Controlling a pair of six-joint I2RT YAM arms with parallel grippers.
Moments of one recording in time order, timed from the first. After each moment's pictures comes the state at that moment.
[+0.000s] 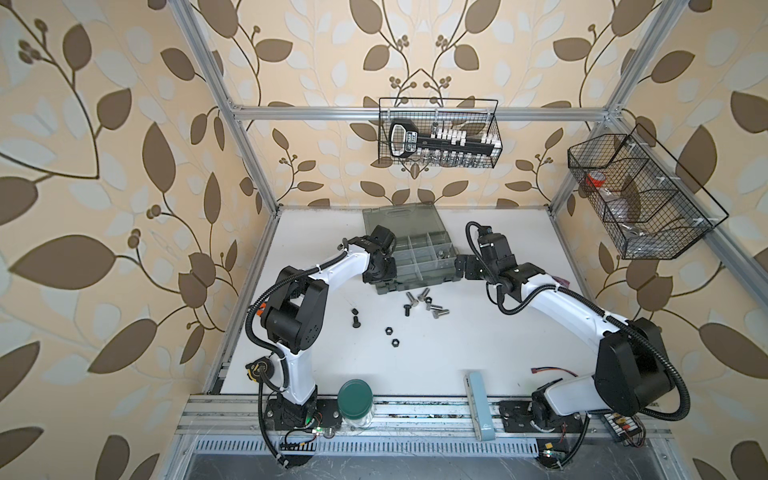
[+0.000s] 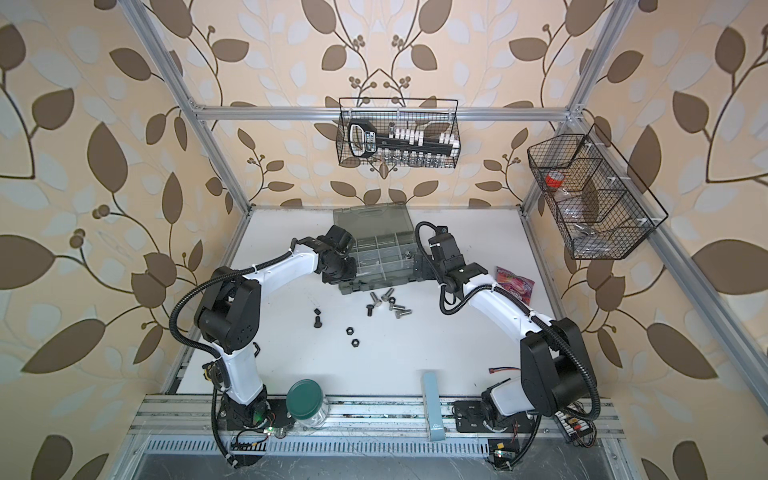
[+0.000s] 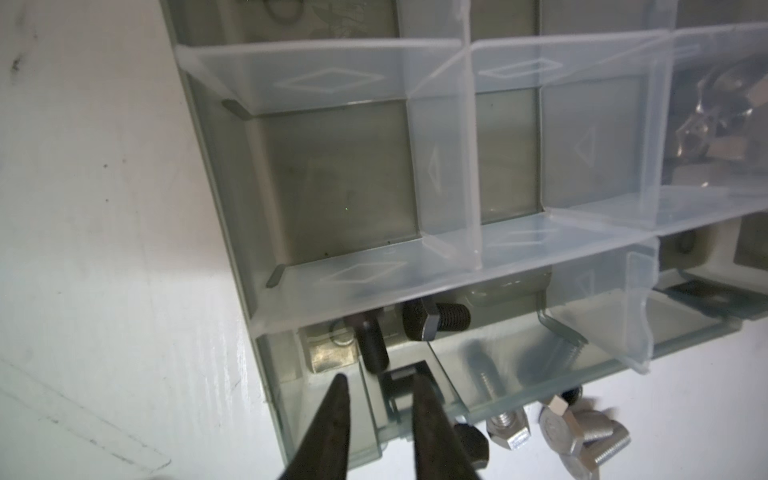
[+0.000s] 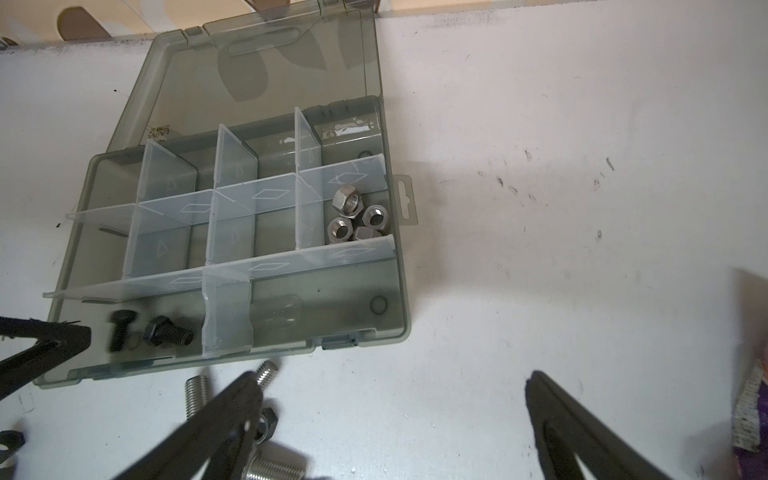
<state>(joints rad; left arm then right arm) -0.45 1.88 1.38 -0.69 0.08 -0.57 0.39 1.46 1.00 -0.32 0.19 0.37</state>
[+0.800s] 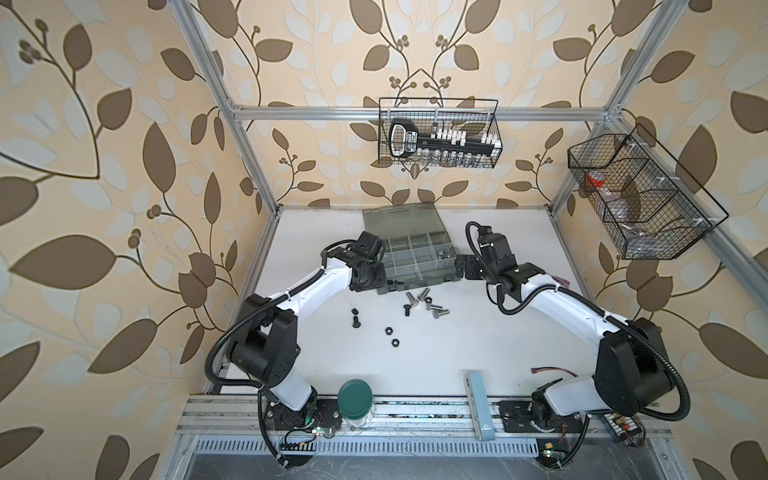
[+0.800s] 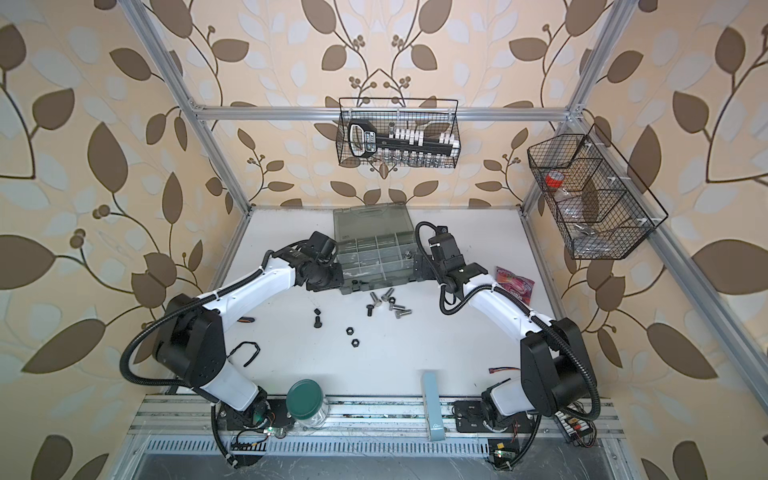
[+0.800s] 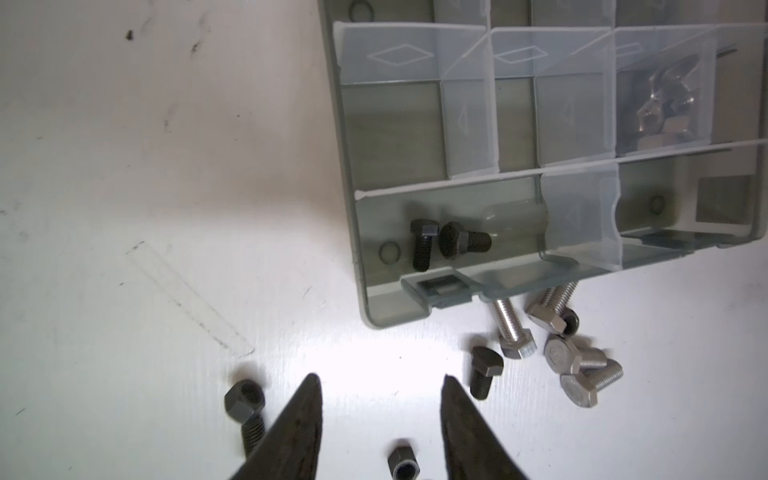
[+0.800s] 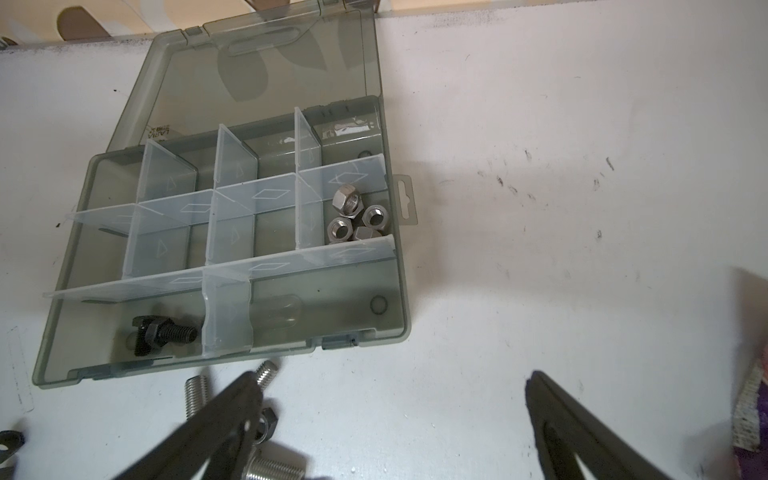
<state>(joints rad) -0.45 1.56 1.16 -0.71 -0.01 -0.59 0.39 1.46 1.00 -0.32 0.19 0.37</state>
